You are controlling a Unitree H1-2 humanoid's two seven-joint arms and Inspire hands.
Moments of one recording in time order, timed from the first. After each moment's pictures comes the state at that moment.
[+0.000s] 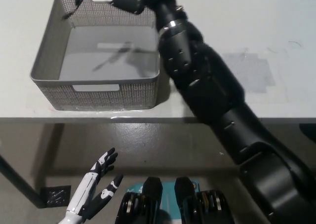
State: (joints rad) left_arm 0.01 0.17 -0.09 0.12 0.11 -0.31 -0.11; right_arm -1.17 0.09 0.30 0.72 -0.49 -0.11 -0.27
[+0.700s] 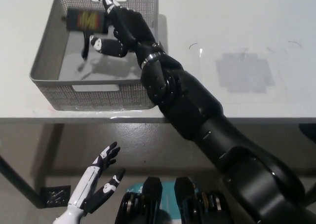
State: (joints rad) left_arm -0.02 0.17 -0.10 0.12 0.11 -0.31 -0.11; right_arm -1.18 0.13 0.42 1.01 -0.54 -0.09 -0.22
